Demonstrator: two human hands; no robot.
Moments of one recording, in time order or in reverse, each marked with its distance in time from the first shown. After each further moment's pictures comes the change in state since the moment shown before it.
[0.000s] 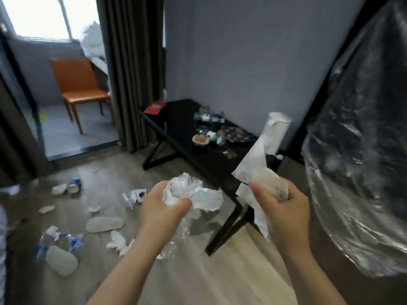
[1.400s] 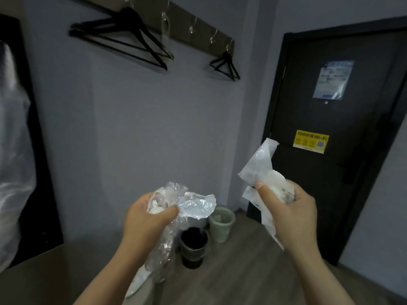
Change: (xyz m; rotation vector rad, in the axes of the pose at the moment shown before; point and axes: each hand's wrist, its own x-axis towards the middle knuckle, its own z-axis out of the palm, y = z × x) left_hand -0.703 0.246 0.682 -0.349 -1.665 0.129; right_hand -0.364 -0.151 -0.889 -0.663 1.589 -0.079
